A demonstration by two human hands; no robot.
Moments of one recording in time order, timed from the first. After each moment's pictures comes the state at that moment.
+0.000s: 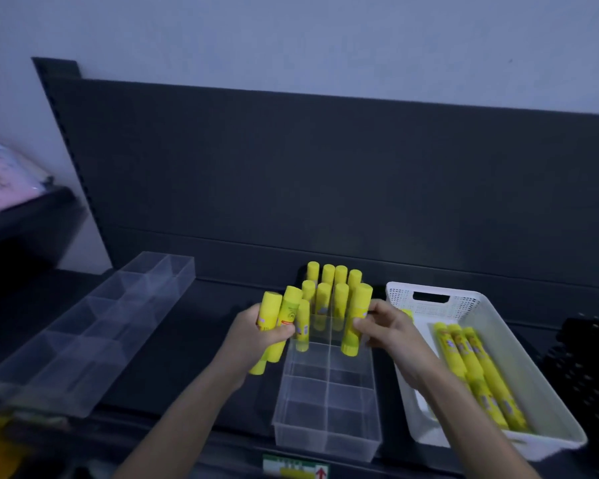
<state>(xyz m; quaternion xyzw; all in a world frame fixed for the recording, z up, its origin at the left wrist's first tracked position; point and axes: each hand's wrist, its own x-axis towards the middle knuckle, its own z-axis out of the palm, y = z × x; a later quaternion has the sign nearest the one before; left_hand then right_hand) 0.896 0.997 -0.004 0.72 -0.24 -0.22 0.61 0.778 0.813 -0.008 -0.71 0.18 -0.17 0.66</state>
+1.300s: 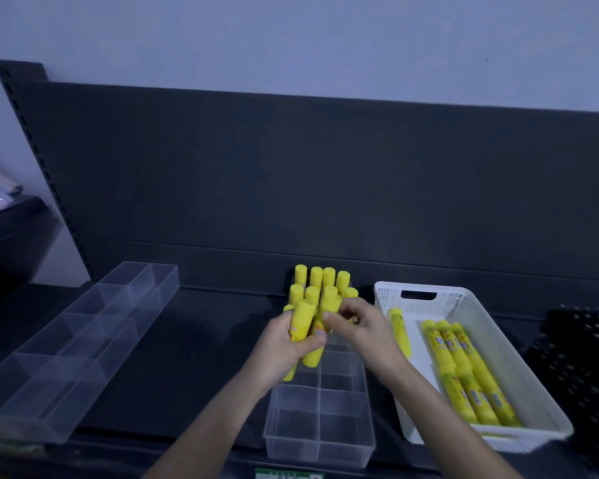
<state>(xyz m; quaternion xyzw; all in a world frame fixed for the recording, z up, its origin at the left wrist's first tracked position) 0.882 0.957 -0.014 0.67 -0.35 -0.25 0.60 0.796 0.834 0.002 -0.80 0.19 -0.24 0.52</state>
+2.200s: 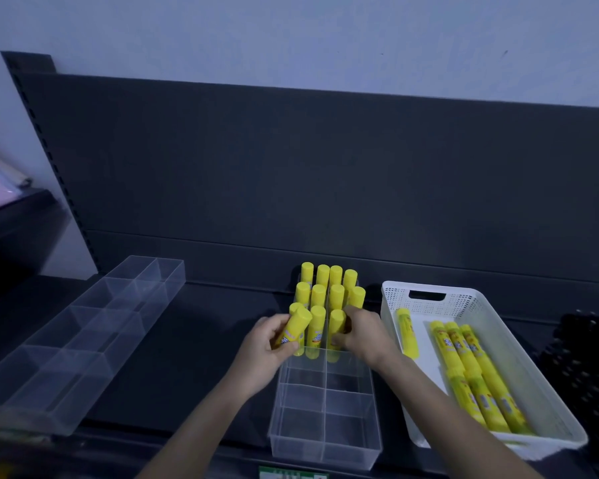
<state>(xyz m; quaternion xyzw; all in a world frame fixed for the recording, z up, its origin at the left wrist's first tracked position) 0.908 0.978 -0.044 0.75 -0.34 -0.20 0.54 0.824 0.806 -0.031 -0.92 0.28 -0.07 0.27</state>
